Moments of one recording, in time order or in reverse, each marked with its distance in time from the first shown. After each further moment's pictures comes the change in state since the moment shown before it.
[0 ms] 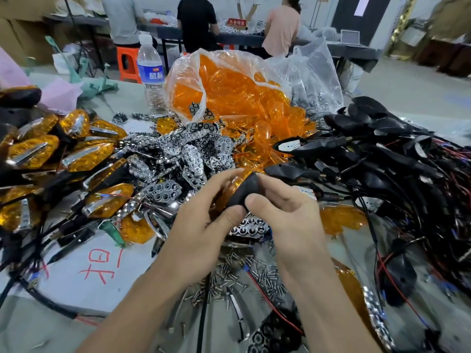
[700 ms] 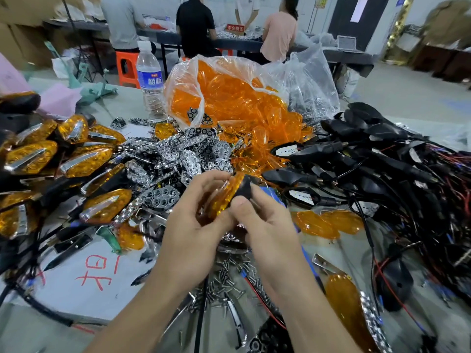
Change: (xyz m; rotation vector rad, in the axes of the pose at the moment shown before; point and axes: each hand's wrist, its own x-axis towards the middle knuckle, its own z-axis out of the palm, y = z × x) left_hand -0.004 0.004 0.005 -0.229 0.146 -0.017; right_hand -0.004 0.013 0.016 0.030 -0.117 0.077
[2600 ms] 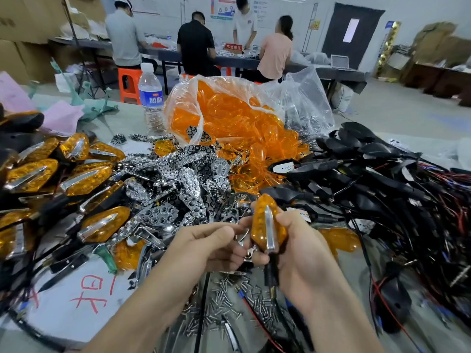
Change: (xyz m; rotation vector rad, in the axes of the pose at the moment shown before) left_hand 0.004 0.008 -0.004 -0.249 -0.167 -0.569; right_hand 0.003 -0.023 -0.037 0.363 0.112 0.402
